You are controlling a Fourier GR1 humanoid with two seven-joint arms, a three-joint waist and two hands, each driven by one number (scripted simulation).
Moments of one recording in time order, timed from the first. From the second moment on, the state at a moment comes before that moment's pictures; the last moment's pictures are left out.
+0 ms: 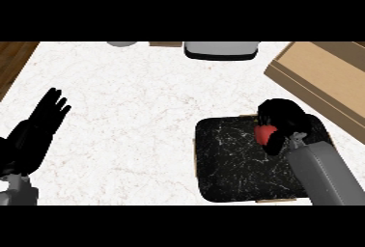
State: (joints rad) left arm -0.07 0.25 0.17 -1.63 0.25 -0.08 0.27; right arm -0.40 -0.30 0.20 -1.27 0.94 0.33 0.30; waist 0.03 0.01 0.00
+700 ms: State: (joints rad) left arm -0.04 0.24 0.18 -1.65 0.24 -0.07 0.28; right arm -0.59 -0.41 0.09 -1.40 0.87 0.33 0.06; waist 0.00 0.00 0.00
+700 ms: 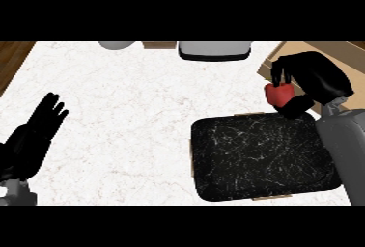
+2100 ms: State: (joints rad) left arm -0.04 0.23 0.19 -1.66 0.23 -0.11 0.28; right arm -0.88 -0.62 -0.24 -0.92 0.92 0.09 -0.08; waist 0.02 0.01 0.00
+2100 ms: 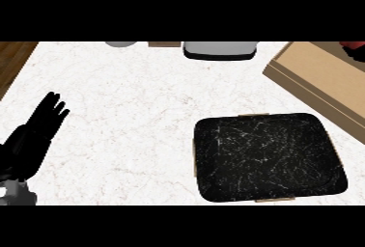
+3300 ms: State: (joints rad) left arm -0.07 0.20 0.17 -1.66 0.21 -0.09 0.30; right arm -0.95 -0.64 -0.39 -0.27 0.84 -0.05 -0.40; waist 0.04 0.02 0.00
